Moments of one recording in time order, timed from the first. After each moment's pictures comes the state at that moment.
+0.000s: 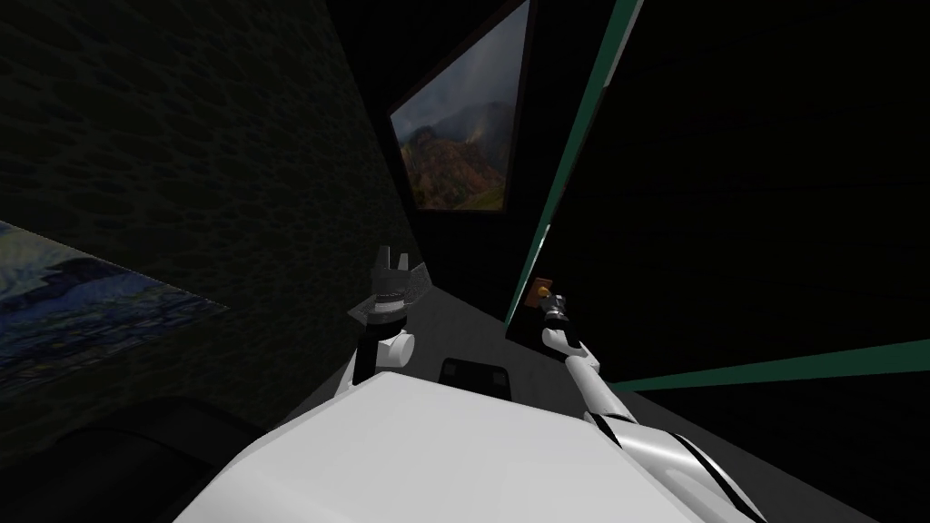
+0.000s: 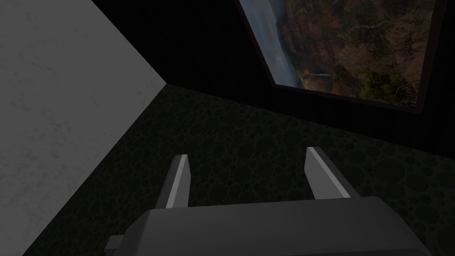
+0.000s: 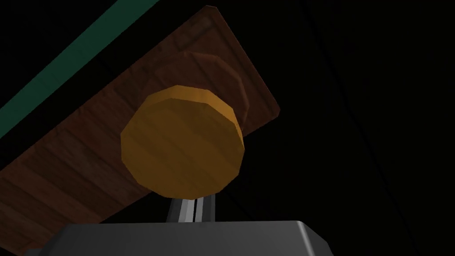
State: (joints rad) arm -0.24 -0.32 -0.05 -0.85 -0.45 -0.47 -0.52
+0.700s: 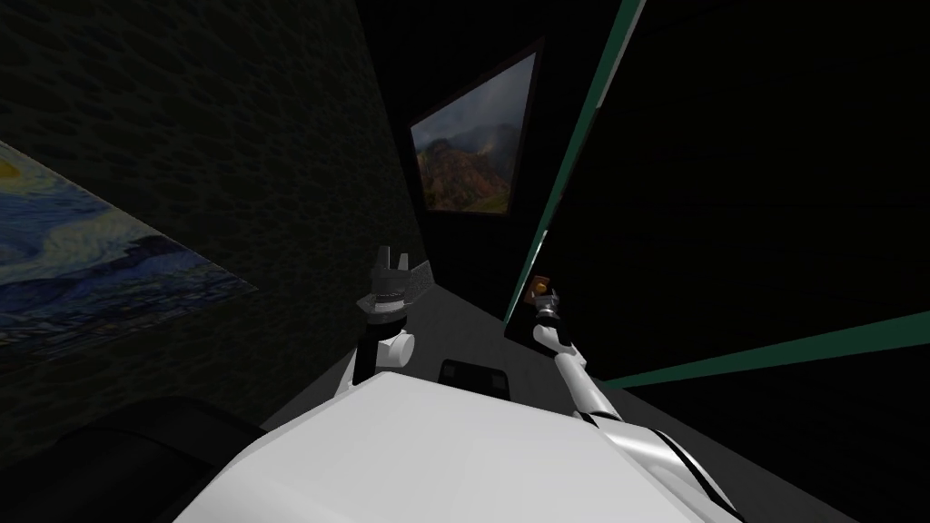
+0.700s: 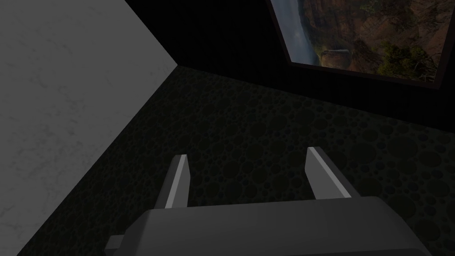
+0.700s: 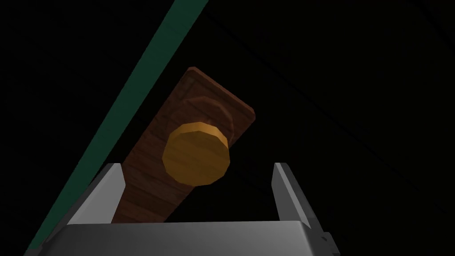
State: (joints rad) arm -0.24 -0.25 -0.04 -0.90 -0.57 -0.46 -0.66
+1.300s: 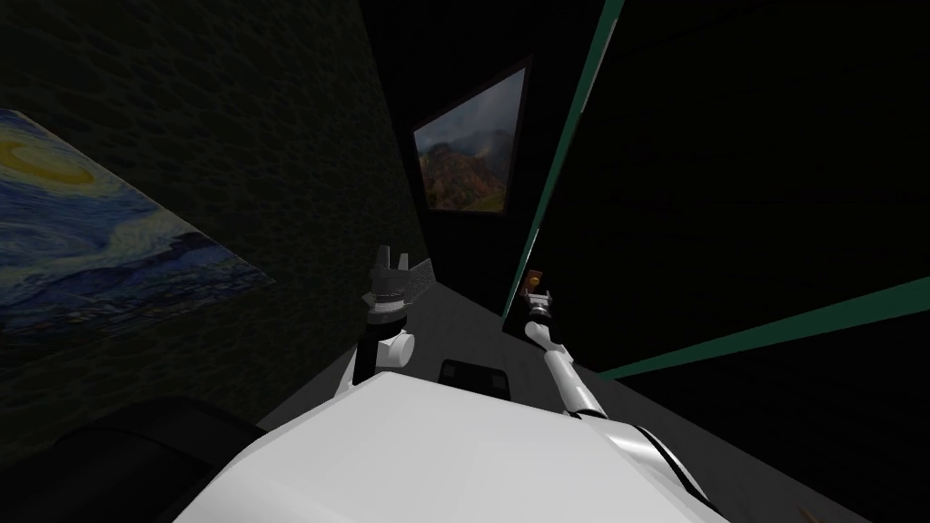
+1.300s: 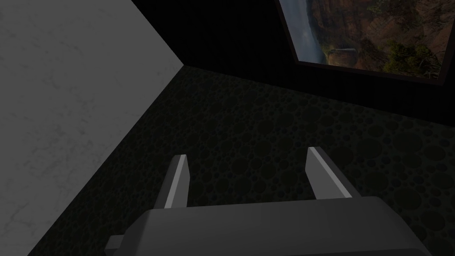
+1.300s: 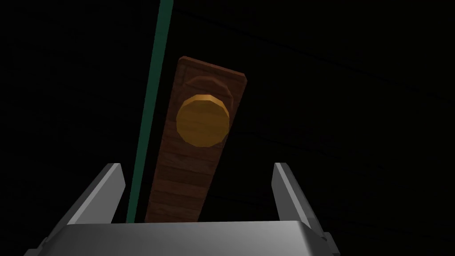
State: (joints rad) arm -0.24 -0.18 -0.04 -0.95 -0.70 -0.45 -0.82
